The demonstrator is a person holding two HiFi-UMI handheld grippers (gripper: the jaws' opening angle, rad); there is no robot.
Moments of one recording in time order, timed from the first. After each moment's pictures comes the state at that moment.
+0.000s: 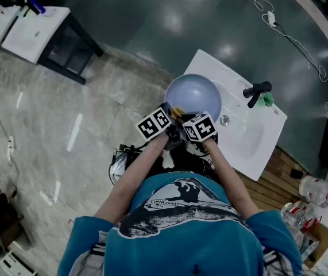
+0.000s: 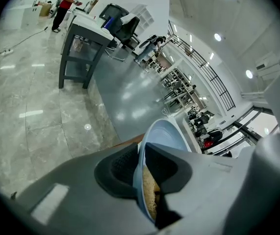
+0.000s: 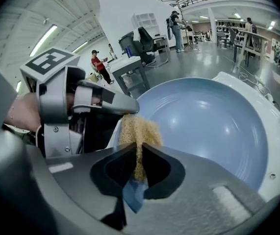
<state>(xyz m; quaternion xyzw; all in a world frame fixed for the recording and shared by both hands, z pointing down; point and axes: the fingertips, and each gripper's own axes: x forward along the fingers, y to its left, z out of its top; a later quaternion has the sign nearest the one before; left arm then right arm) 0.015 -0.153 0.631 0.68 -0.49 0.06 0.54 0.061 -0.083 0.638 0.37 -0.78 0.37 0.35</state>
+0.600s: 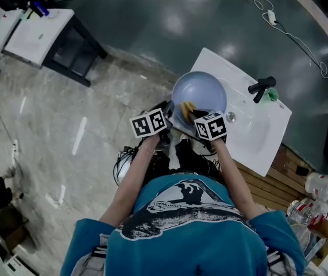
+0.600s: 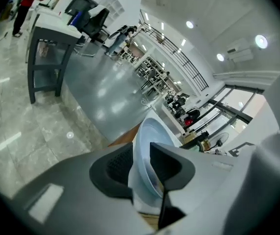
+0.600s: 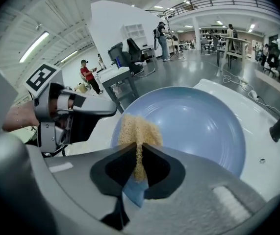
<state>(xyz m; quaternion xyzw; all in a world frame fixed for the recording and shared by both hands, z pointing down) 0.000 -0.147 0.600 0.79 -0.36 0.10 0.48 0.076 -0.086 0.621 0.45 -0.75 0.36 0.31</state>
